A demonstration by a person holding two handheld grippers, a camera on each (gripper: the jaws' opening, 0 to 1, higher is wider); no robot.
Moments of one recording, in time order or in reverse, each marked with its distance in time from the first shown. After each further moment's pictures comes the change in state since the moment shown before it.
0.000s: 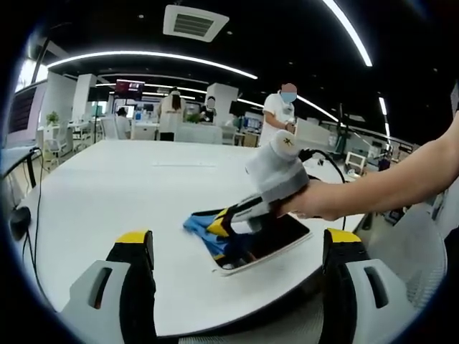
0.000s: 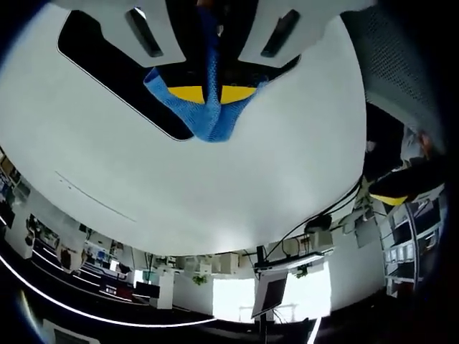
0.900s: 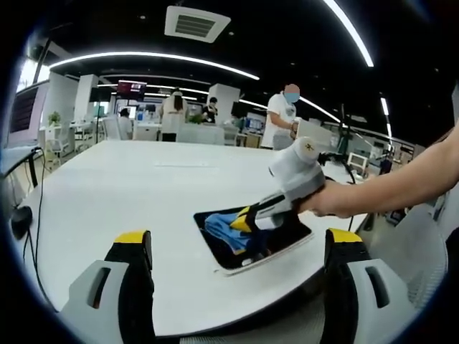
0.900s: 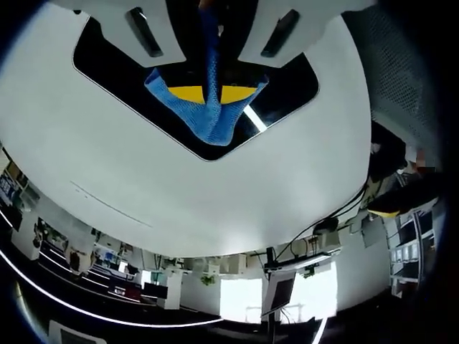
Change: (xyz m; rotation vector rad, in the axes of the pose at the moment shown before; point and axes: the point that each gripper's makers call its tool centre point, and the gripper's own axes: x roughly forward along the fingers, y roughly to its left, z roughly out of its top) left arm -0.002 0.002 0.000 -0.003 -0.005 0.015; right arm -0.027 -0.027 -0.025 0.041 0.006 -0.045
